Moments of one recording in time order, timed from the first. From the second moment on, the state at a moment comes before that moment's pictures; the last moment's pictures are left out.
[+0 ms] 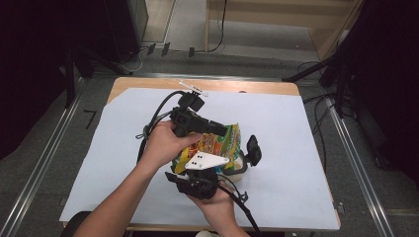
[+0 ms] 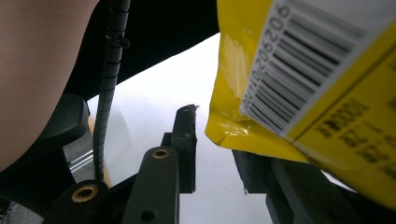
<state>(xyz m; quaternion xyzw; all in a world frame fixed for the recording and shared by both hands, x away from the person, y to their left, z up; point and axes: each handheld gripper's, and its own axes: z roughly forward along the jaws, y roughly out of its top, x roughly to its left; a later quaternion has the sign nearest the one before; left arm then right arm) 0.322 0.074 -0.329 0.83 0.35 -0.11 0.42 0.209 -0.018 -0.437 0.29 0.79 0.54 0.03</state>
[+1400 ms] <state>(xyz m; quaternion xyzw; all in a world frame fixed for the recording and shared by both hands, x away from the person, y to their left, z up) 0.320 0.080 -0.331 0.83 0.35 -0.10 0.42 0.210 -0.015 -0.439 0.28 0.80 0.54 0.03</state>
